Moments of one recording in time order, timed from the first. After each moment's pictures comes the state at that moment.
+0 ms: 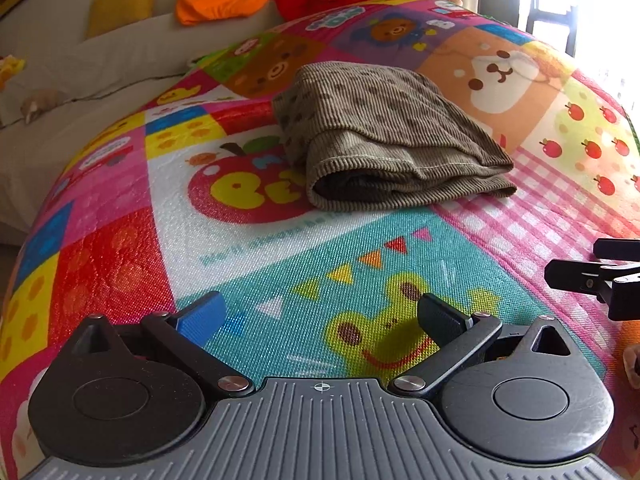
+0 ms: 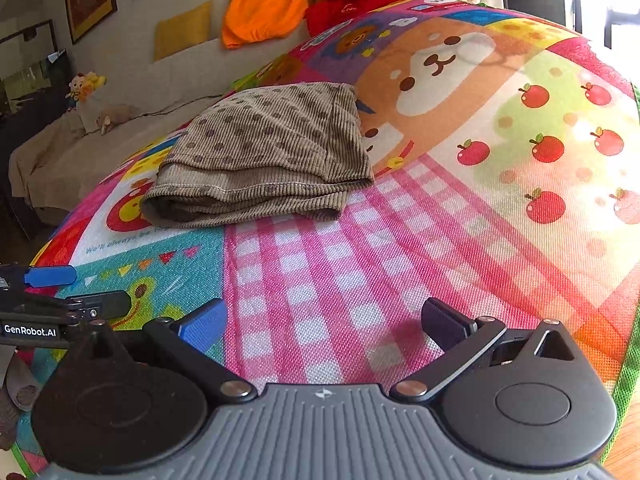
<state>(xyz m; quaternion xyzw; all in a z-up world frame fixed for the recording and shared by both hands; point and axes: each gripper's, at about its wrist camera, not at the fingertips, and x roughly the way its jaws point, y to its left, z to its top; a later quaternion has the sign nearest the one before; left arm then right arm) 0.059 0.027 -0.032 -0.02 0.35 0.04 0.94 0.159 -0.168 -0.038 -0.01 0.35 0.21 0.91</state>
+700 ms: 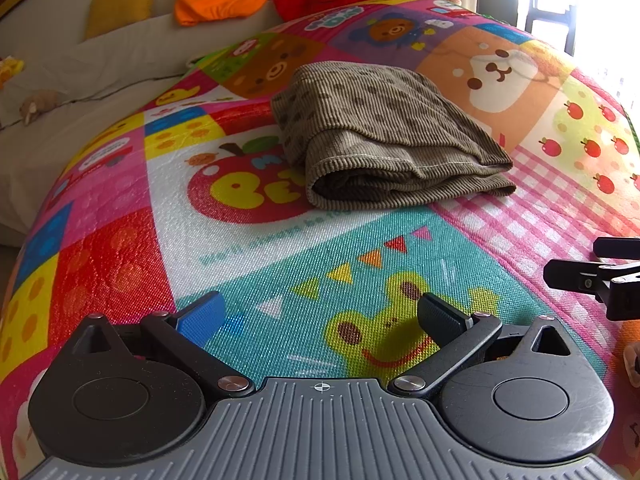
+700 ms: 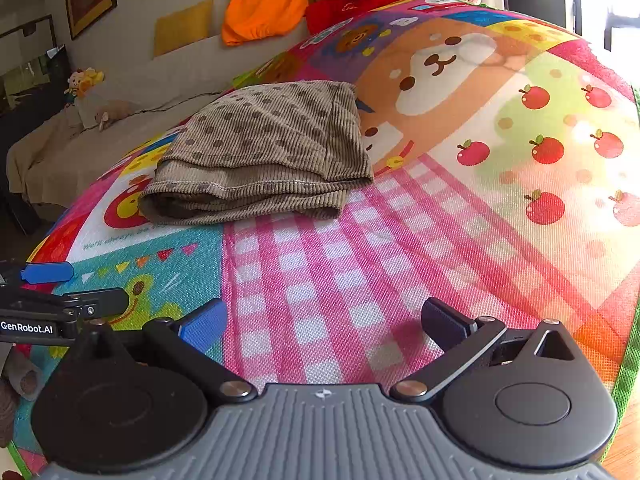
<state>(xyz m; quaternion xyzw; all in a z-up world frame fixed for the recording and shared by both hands) 0.059 0.027 -0.032 -0.01 0.35 0.04 0.94 0.158 -0.166 -0.039 -0.01 0.35 0.21 0.91</state>
